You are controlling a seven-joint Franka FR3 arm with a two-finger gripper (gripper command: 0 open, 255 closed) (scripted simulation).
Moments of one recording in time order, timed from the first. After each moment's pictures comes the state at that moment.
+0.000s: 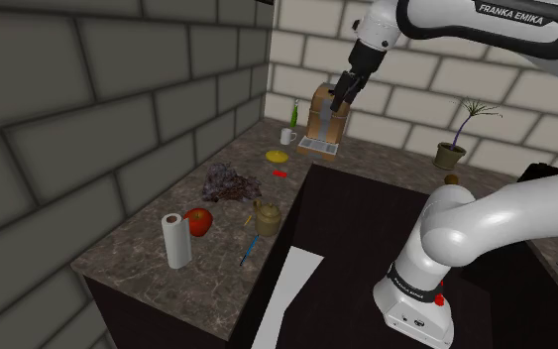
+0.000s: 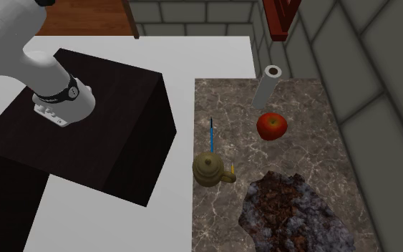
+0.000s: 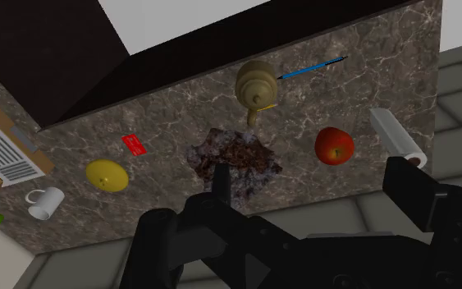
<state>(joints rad) 0.02 -0.82 -0.06 -2.26 -0.11 1.70 -0.03</state>
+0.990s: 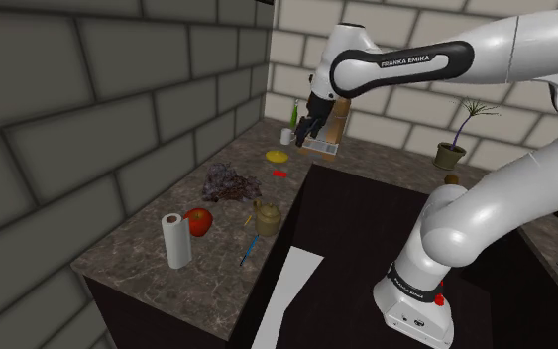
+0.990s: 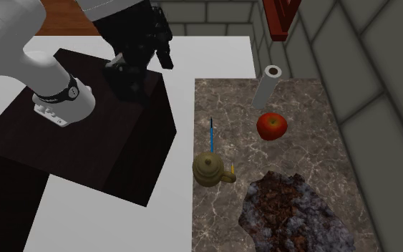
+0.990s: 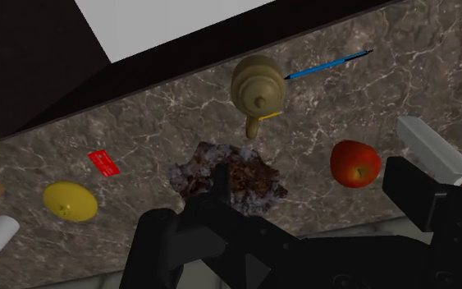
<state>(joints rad) 0.04 -0.52 -0.14 -2.41 -0.10 2.09 -0.06</state>
